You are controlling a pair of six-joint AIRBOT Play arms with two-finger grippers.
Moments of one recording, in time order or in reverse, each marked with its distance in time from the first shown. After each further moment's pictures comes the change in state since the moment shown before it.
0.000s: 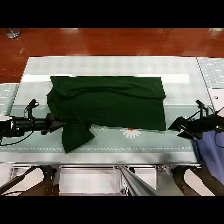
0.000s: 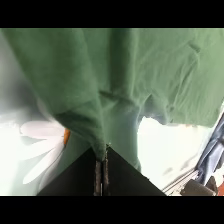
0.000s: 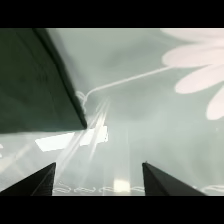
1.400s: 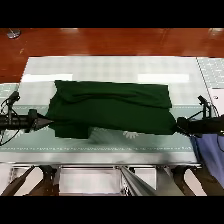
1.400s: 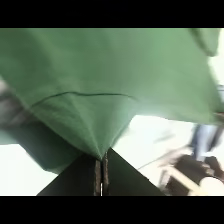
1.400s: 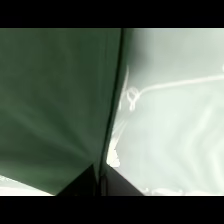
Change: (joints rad) left arm 0.145 0.199 0.151 0.137 -0.312 -0.105; right arm -0.011 0.192 -0.031 0.091 0.020 -0.115
